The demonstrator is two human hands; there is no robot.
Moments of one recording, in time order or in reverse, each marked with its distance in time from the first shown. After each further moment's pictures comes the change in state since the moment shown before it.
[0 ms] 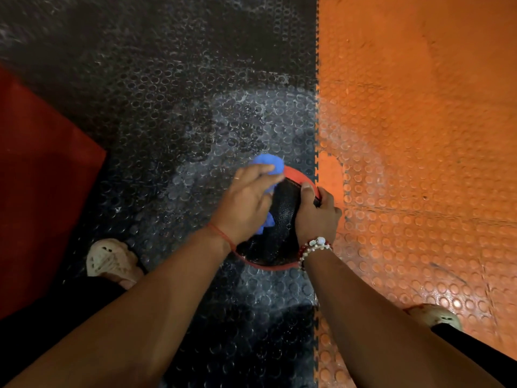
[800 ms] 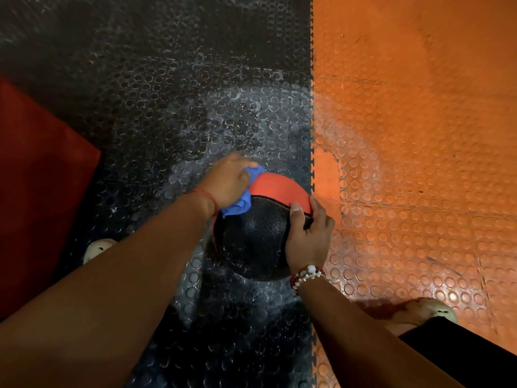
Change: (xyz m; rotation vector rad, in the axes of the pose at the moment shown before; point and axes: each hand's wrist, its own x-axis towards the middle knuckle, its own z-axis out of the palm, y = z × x) left_hand 0.041 -0.026 -0.021 0.050 -0.276 -0.308; right_hand -0.027 0.039 0.000 0.059 0.044 -0.259
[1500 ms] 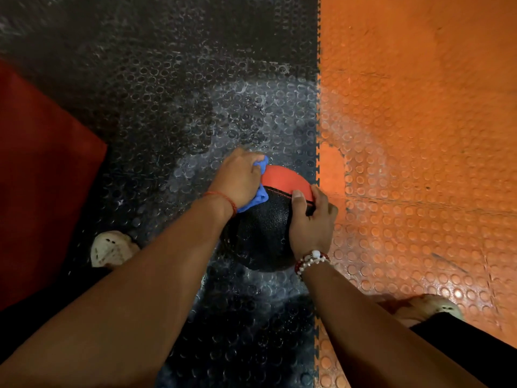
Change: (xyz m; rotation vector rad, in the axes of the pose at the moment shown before) left_hand -0.009 0.018 0.015 0.007 0.209 -0.046; right_hand 0.011 -0.004 0.004 -0.051 -0.029 0.017
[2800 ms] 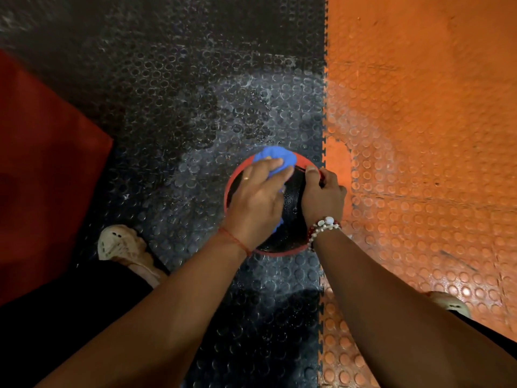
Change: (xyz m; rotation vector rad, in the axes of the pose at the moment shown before) left_hand -0.056 0.005 0.023 -0.024 0.215 0.361; right_hand 0.036 -0.028 -0.001 -0.034 -0.087 0.177
